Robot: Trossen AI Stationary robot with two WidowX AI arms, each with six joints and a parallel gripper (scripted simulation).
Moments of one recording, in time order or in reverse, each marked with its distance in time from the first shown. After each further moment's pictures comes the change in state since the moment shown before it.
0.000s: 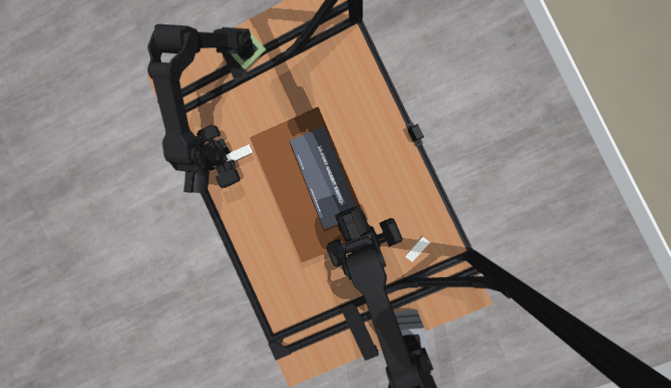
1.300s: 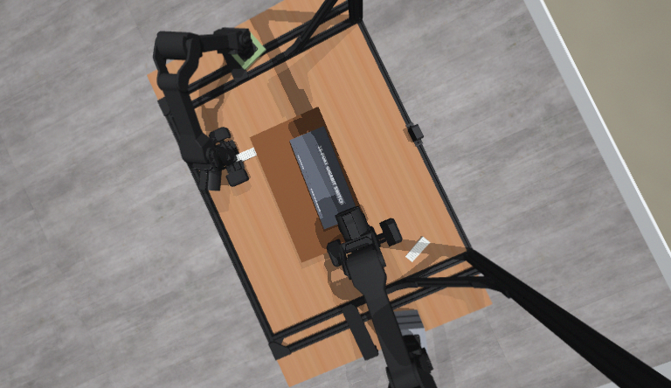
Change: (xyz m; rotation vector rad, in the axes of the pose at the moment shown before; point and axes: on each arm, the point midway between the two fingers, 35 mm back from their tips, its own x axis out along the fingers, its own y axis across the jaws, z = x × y) left arm 0.000 0.000 0.000 0.000 0.000 0.000; right arm 0.052 0.002 -0.006 0.017 -0.012 0.008
